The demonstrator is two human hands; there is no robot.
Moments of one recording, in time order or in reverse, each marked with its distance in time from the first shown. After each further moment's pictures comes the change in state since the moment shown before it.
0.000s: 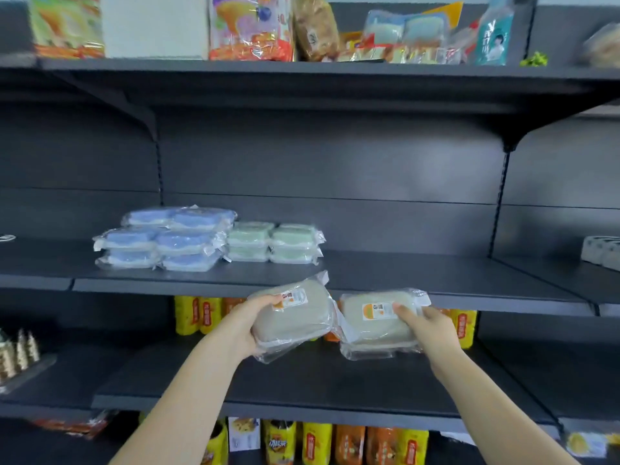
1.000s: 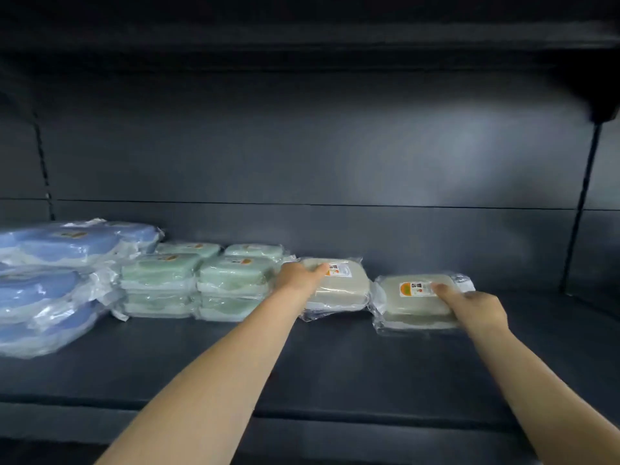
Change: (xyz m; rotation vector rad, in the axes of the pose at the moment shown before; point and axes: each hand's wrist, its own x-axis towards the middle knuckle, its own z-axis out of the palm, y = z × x) left_hand 0.331 0.058 0.201 0.850 0.181 0.395; right_hand 0.353 -0.002 0.015 -0.237 0.160 -0.006
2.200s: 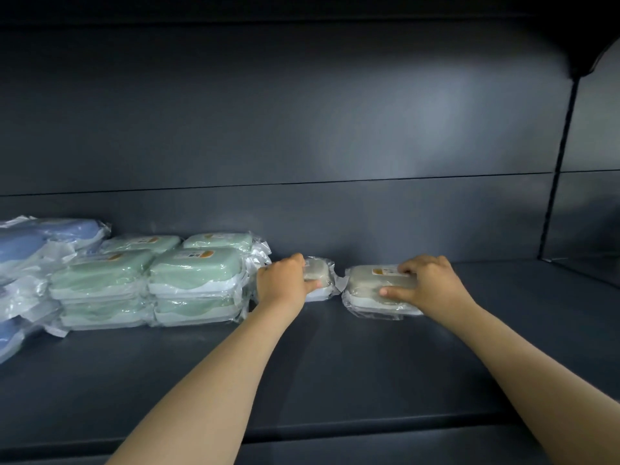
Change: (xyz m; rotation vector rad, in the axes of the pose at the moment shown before) left_hand 0.033 -0.026 0.045 0.717 0.107 0.423; right_hand 0.013 0.004 0.028 -0.480 -0.058 -0.540
